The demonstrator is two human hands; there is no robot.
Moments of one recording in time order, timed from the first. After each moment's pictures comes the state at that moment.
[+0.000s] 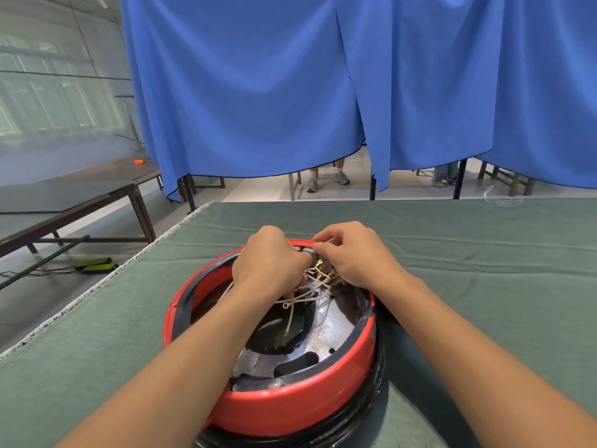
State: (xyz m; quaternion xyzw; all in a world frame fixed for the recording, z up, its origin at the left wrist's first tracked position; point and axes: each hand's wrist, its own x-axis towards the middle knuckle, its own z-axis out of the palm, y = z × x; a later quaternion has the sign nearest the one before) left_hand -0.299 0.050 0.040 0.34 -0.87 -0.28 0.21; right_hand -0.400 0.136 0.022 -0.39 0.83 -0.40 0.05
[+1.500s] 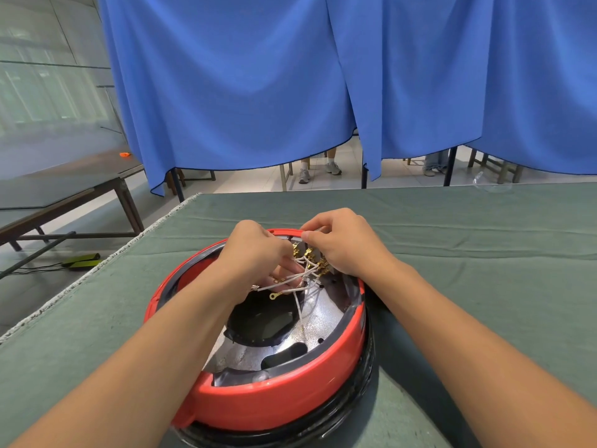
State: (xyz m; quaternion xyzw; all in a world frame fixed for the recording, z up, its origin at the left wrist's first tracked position) left_hand -0.296 0.046 0.044 0.34 -0.78 -0.50 0.14; right_hand -0.400 0.137 0.022 -0.39 0.82 -0.41 0.06
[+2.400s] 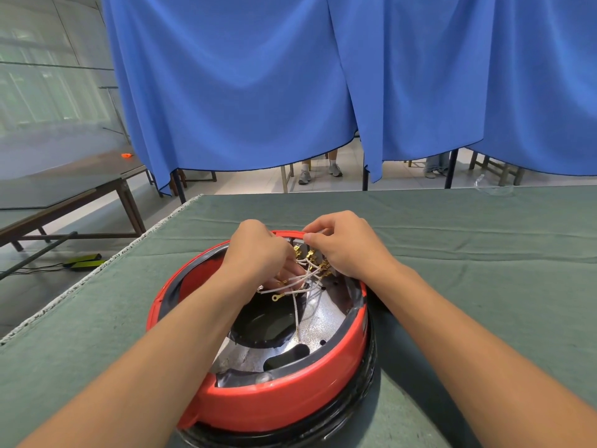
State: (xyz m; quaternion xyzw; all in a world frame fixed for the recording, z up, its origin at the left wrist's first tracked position) left_hand -0.297 0.049 0.046 0.34 -0.79 -0.48 0.15; right_hand -0.400 0.137 0.022 -0.38 0.82 -0.42 0.06
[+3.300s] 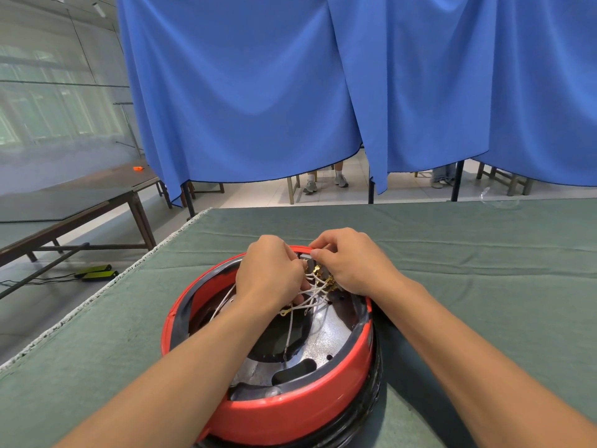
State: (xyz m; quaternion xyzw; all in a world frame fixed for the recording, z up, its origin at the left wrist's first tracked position) left_hand -0.301 0.050 0.032 0.31 -0.88 -0.29 0.22; right_hand -0.399 0.139 0.025 -0.41 0.83 -0.36 0.05
